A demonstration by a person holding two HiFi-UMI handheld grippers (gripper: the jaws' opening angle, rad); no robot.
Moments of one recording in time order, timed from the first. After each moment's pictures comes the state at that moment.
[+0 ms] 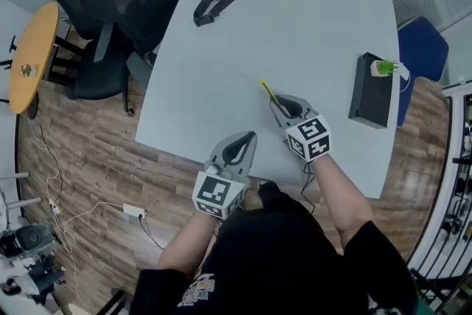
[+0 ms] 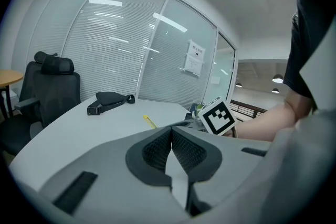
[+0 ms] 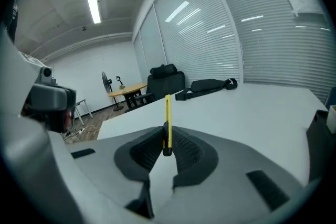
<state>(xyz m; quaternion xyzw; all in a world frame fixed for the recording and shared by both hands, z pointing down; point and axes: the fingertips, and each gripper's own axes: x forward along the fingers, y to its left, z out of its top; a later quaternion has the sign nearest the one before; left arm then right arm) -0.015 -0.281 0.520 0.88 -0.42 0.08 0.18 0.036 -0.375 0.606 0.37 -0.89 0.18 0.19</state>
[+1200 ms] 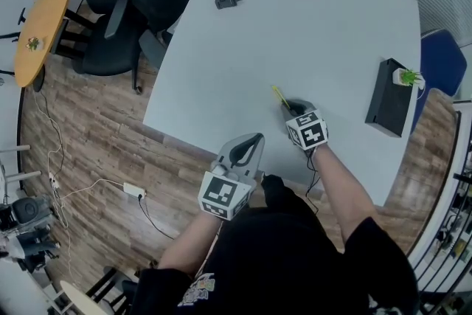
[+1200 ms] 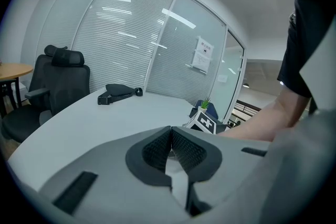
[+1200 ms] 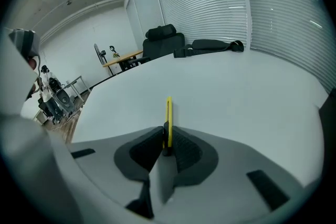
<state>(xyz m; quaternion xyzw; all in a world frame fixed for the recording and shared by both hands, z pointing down) -0.037 -0.270 0.544 0.86 -0.45 0.10 0.22 0.028 -0.361 0.732 0.34 -0.84 0.24 0.36</state>
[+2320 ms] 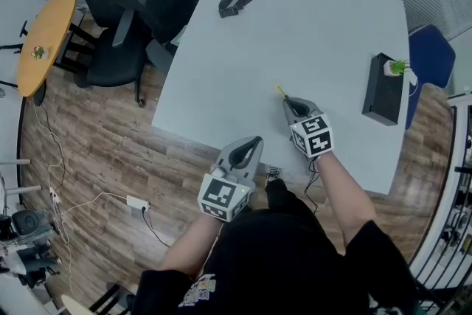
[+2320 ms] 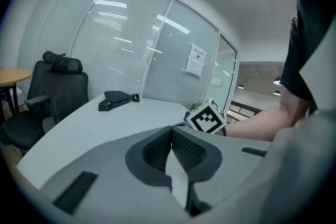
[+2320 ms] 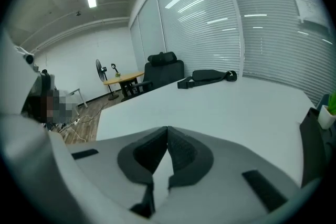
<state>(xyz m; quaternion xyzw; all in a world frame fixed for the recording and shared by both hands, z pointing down) -0.060 -0.229 0.515 0.88 -0.43 0.08 0.19 0.007 -0.343 0.630 0.39 -0.86 0.19 0.26</state>
